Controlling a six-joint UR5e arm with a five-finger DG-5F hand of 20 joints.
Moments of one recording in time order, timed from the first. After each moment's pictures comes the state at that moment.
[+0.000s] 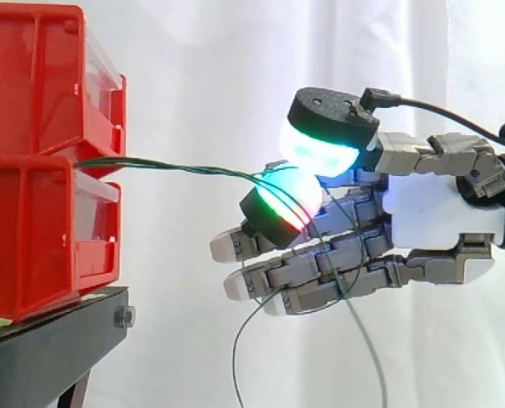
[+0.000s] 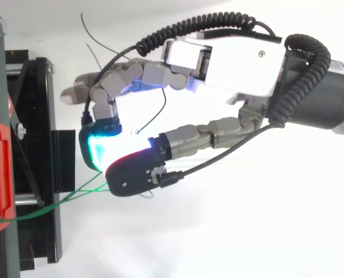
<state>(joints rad) 0.13 -2.24 -1.25 -2.75 -1.28 -0.32</state>
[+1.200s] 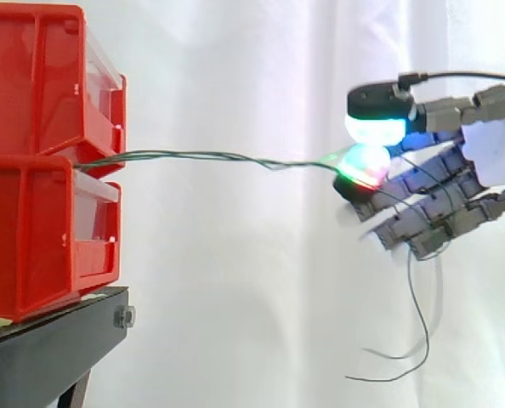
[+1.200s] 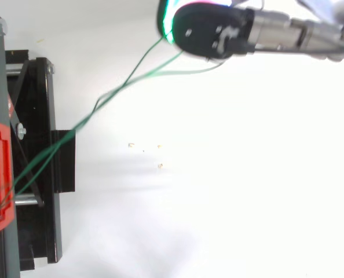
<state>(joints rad) 0.19 -2.10 -1.26 -3.05 -0.78 -0.28</state>
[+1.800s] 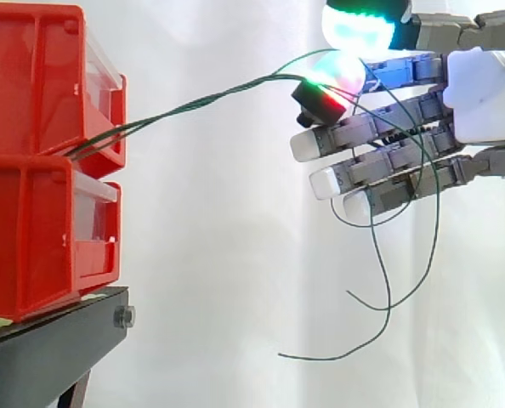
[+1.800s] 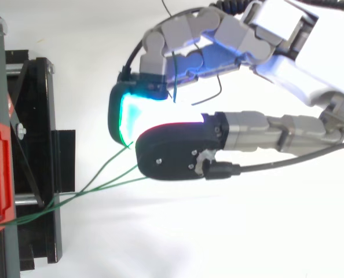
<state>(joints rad) 0.25 -2.11 -1.26 -2.87 -0.89 -0.28</state>
